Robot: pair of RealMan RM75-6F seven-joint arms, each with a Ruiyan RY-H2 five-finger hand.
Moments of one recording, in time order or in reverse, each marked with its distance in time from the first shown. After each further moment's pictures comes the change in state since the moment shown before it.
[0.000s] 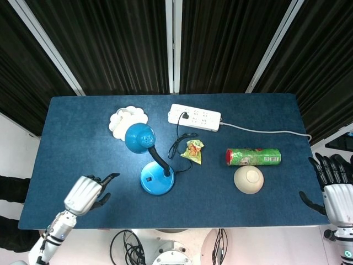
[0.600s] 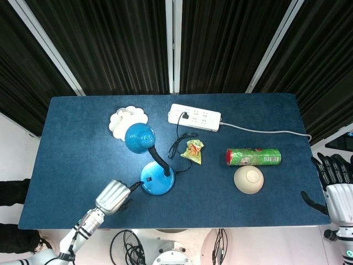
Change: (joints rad) left arm -0.115 -0.206 0.009 0.116 -0.101 -0.169 0.112; right arm -0.001 -0.002 0.002 0.023 0.007 0.000 0.029
